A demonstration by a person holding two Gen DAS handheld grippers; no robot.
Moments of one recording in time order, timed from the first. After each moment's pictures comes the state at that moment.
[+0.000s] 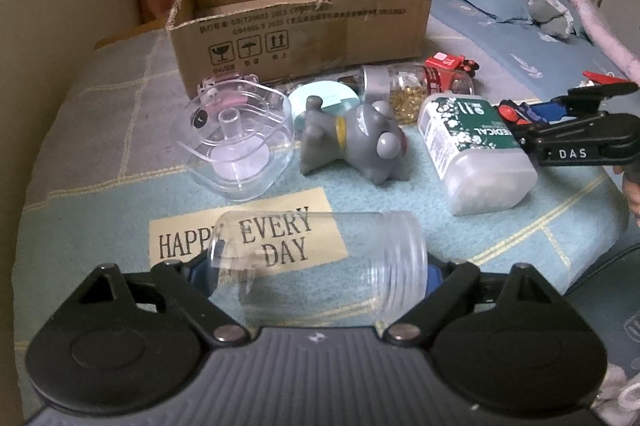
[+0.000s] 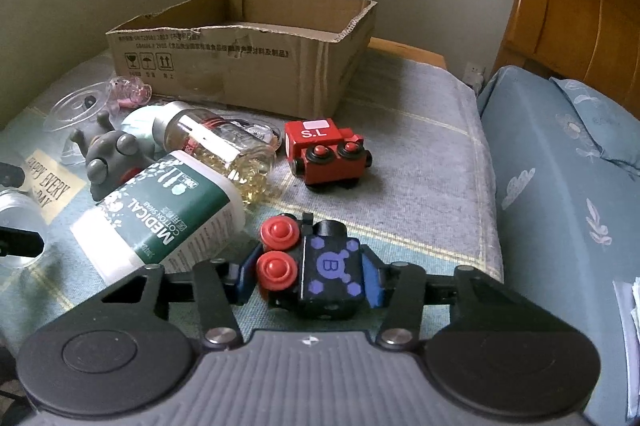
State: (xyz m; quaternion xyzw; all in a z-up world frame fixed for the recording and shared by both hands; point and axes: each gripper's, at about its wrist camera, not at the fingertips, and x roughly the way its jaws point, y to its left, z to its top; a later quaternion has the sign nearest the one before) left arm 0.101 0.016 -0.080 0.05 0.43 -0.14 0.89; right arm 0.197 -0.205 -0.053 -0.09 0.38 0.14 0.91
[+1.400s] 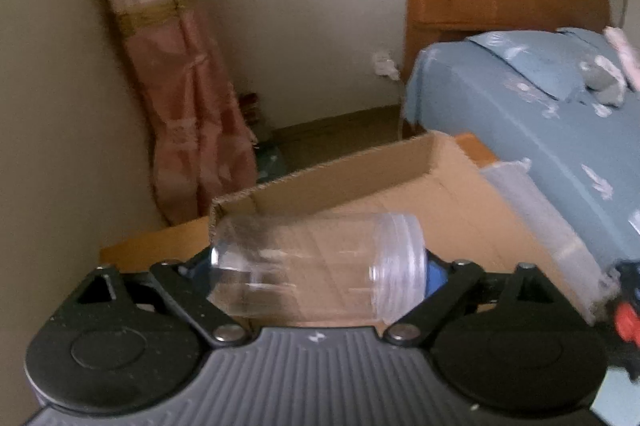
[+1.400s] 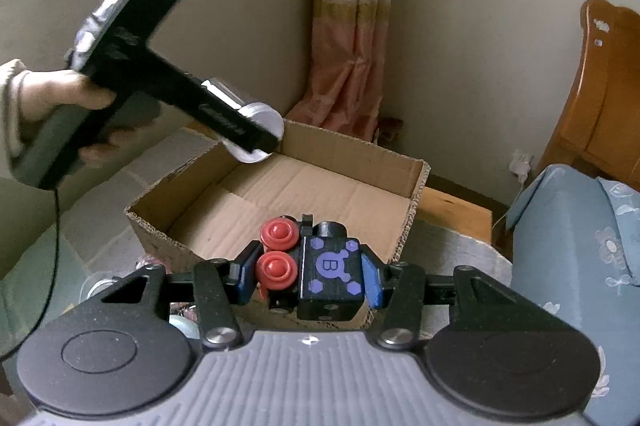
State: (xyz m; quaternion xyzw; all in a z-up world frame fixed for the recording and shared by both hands) left arm 0.383 0.015 0.027 0.09 0.38 -0.11 0.91; right arm 0.324 -0.159 0.072 -0.11 0.33 0.22 0.91
